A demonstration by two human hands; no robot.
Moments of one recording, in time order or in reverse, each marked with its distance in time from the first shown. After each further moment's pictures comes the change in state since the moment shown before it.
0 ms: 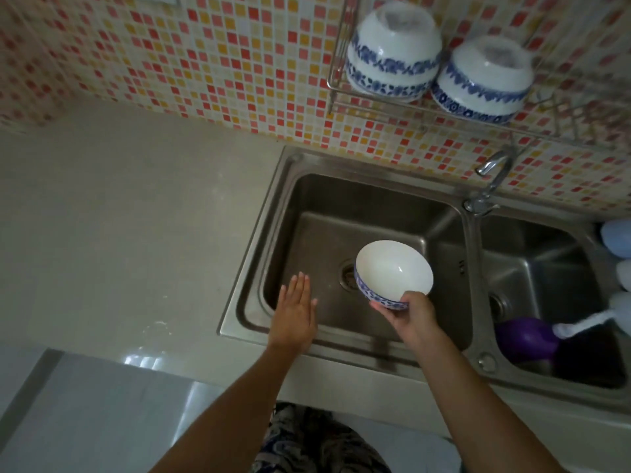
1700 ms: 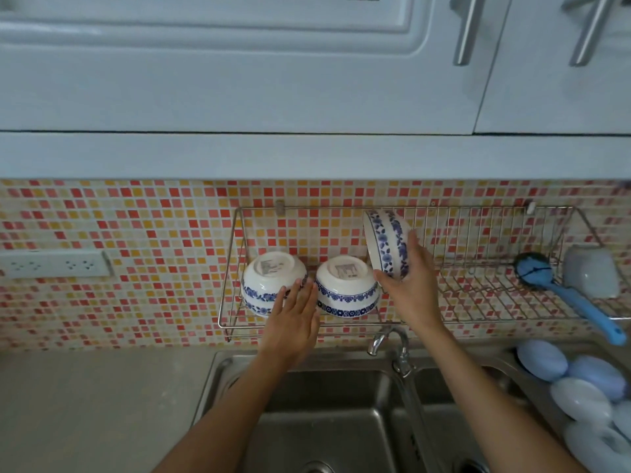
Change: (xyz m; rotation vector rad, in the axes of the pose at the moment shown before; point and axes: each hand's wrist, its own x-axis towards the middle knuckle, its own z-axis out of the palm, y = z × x) left_hand 0.218 0.228 -0.208 0.424 0.323 0.509; right_hand -0.049 -0.315 0.096 -0.750 0.056 -1.482
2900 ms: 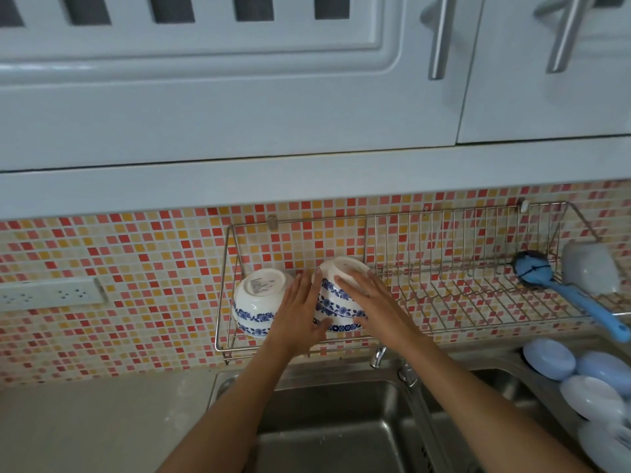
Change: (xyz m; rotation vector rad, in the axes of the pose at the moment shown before) left_hand 0.044 -0.004 -0.011 -0.207 -0.019 0.064; right_hand -0.002 0.033 0.038 -0.493 -0.486 -0.386
